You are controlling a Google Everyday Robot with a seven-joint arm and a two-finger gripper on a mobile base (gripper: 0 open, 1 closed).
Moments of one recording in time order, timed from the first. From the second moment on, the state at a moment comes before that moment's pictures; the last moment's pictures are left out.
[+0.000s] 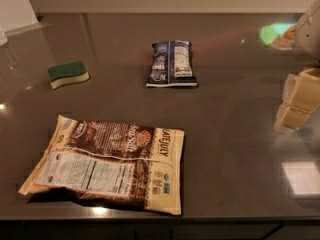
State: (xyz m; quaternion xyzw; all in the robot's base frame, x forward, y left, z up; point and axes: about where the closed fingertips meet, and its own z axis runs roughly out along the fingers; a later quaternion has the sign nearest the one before) arm 0.438 -0.217 0.976 -0.60 0.78 -0.03 0.16
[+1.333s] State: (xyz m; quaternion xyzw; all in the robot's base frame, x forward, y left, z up) arm 0.526 -0.169 0.951 -0.58 0.79 0.03 0.21
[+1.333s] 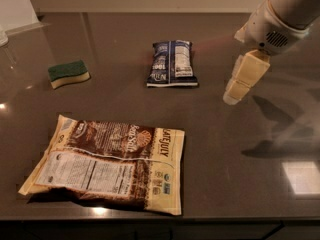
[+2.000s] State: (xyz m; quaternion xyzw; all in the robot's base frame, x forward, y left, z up) arm 0.596 -0.123 0.929 -0.51 0.84 0.05 0.21
